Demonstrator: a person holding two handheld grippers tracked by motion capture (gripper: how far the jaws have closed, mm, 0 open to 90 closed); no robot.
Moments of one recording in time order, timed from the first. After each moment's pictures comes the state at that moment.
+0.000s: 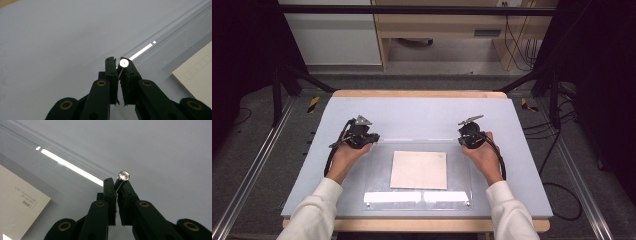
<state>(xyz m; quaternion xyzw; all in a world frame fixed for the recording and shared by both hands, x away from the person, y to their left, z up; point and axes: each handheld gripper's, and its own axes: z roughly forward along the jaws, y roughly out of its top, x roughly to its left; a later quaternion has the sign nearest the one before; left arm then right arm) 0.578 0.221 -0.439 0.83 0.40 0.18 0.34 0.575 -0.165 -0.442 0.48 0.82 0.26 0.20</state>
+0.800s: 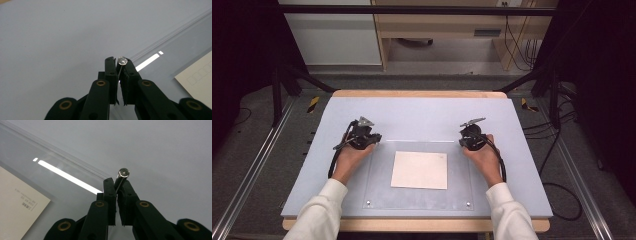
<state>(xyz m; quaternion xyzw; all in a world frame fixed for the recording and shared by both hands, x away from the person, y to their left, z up) 0.582 0.215 -0.452 0.82 0.42 0.19 0.35 0.574 -0.171 -0.453 0.49 0.81 0.27 0.19</state>
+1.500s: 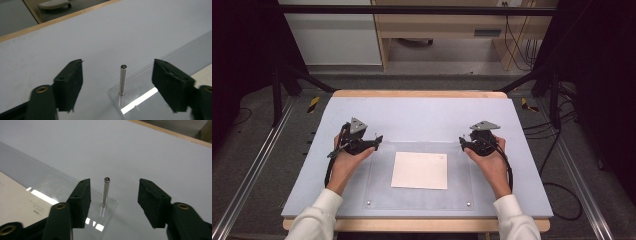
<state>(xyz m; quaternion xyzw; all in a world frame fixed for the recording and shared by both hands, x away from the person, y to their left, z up) 0.555 0.223 -0.438 0.77 0.42 0.27 0.40 0.543 -0.188 -0.436 0.46 0.76 0.36 0.28</state>
